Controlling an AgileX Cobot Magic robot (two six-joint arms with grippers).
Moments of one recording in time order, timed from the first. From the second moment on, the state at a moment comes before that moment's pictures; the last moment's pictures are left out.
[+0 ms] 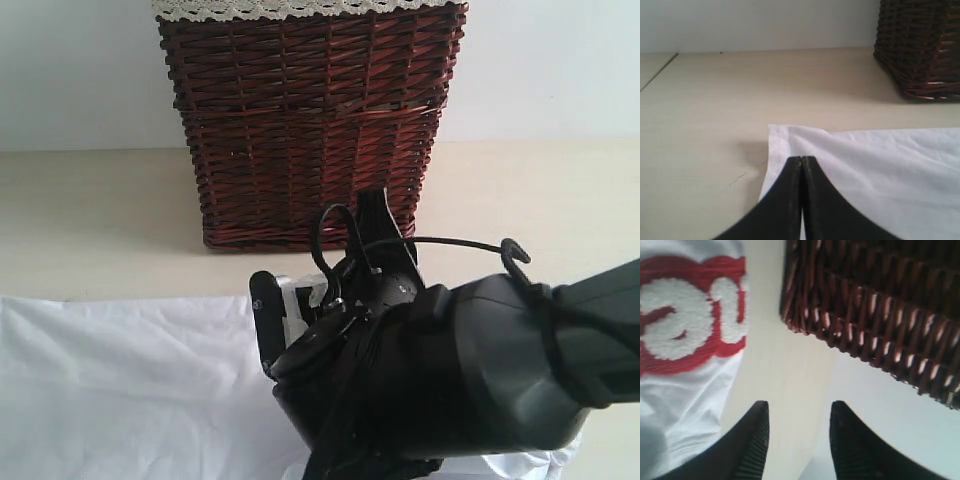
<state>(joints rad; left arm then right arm) -0.01 0.01 0.00 0.02 0.37 0.01 1.13 1.86 -0.94 -1.32 1.08 0.53</state>
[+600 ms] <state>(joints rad) -0.01 0.01 0.00 0.02 0.37 0.01 0.63 1.37 -0.92 -0.22 0.84 0.16</state>
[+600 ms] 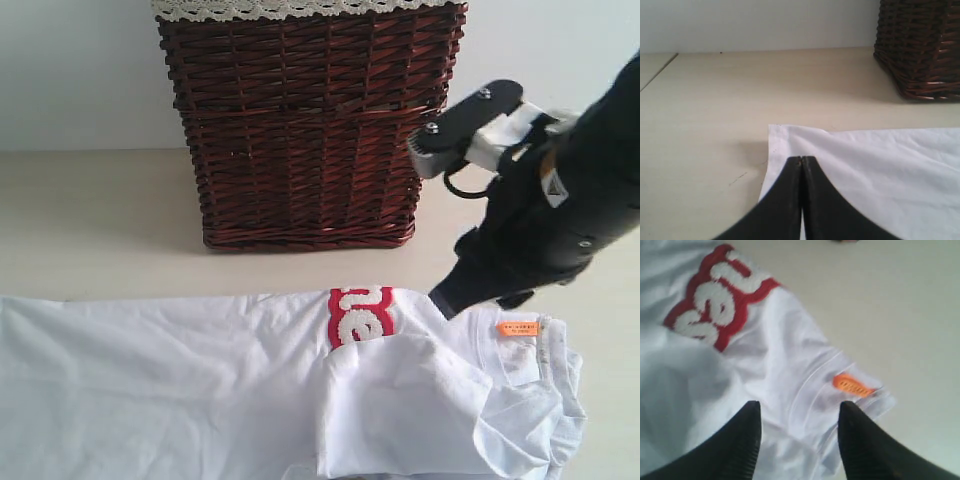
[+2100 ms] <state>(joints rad) -0.01 0.01 0.00 0.02 0.37 0.01 0.48 1.67 -0.87 0.63 0.92 -0.59</state>
